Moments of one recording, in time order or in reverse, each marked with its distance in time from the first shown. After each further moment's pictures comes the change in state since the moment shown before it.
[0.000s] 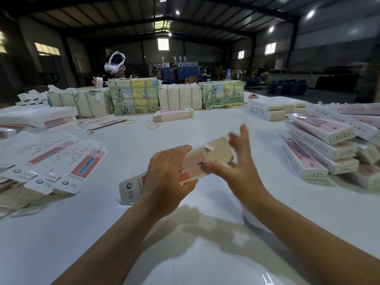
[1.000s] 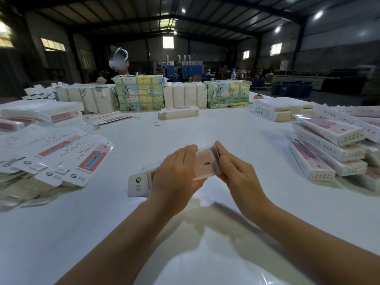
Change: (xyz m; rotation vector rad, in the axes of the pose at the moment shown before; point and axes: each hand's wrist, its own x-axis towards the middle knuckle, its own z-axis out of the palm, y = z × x) left_hand -0.001 0.011 -0.003 0.180 0.018 0.034; right_hand -0.016 0.001 0.016 0.087 -0.123 0.053
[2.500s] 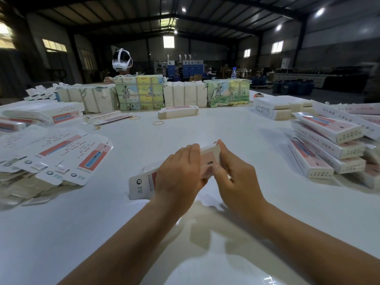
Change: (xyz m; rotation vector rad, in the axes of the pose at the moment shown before) left_hand 0.003 0.014 0.002 0.226 0.174 0.052; right_hand -0.005 0.000 0.000 -0.514 0.113 -0.324
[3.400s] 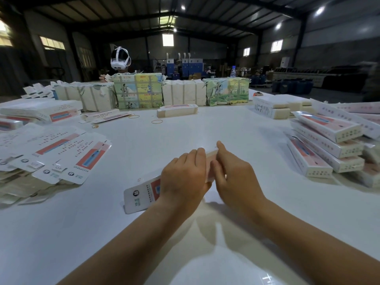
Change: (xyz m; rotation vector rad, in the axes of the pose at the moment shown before) left_hand -0.003 0.010 0.004 0.052 -0.084 0.012; right_hand 0.005 0.002 -0.001 -0.307 -0.058 -0.025
